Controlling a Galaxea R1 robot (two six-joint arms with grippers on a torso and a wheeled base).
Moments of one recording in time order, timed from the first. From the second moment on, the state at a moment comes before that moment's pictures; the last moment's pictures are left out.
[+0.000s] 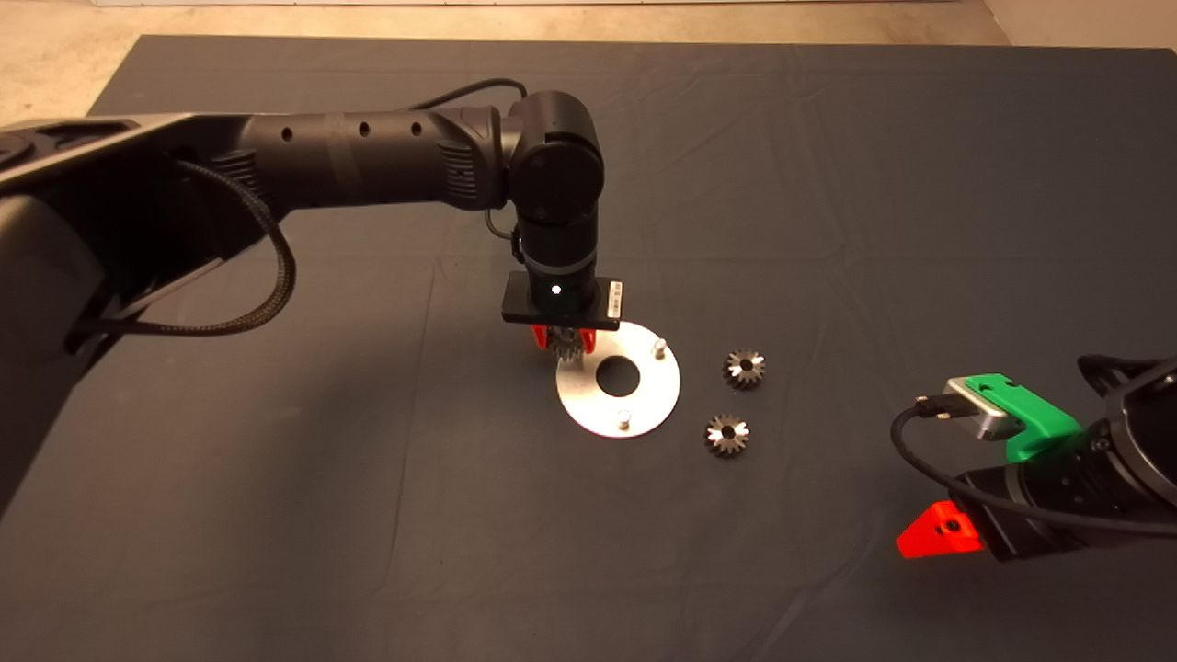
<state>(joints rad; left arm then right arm) -0.41 2.86 -1.37 0.22 1.49 -1.40 0.43 2.12 -0.40 -0.09 -1.53 1.63</state>
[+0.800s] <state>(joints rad) -0.41 2.86 -1.38 0.21 1.49 -1.37 0.43 2.12 -0.40 -0.09 -1.53 1.63</state>
